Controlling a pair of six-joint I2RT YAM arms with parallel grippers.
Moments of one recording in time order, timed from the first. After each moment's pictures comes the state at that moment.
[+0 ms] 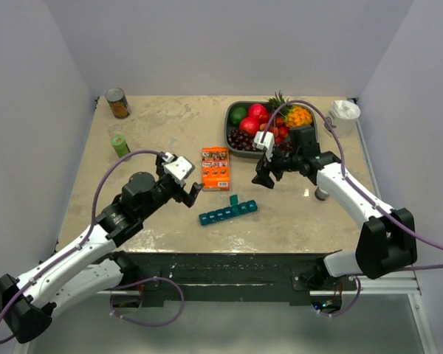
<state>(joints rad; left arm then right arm) -0.73 0.79 0.65 -0.05 -0.04 0.16 0.33 1.40 1.03 -0.42 -0.70 -0.61</state>
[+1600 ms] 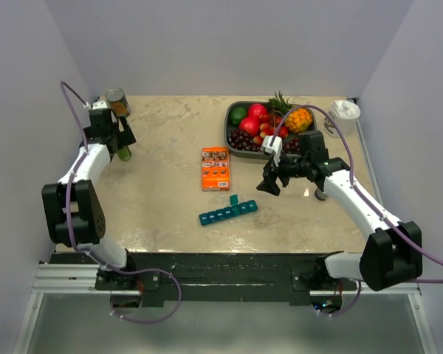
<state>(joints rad) 0.13 1.60 1.15 -0.22 -0.16 -0.26 0.28 1.30 0.97 -0.48 -0.76 -0.59</state>
